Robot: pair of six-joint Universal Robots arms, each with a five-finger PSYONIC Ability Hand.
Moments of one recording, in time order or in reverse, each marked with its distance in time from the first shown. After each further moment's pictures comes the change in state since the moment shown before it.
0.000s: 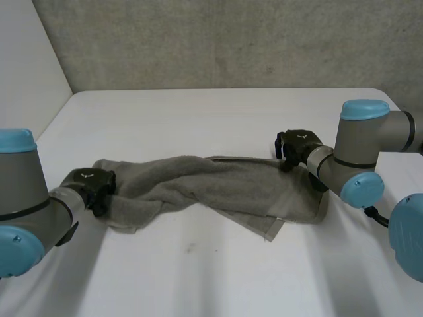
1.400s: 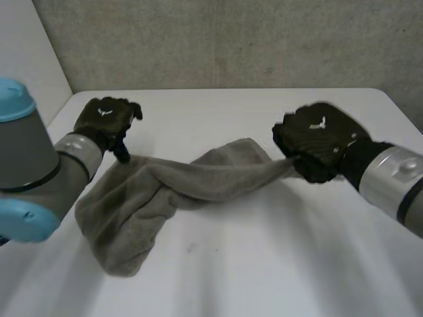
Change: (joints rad) left arm -0.139 0.075 0.202 0.102 0.019 -0.005; right arm 0.024 -1.014 0.842 0.021 -0.211 -0.392; left_hand -0.659 -0.697 -0.687 -0.697 -0.679; right_hand 0.166 0.235 0.245 0.251 0.251
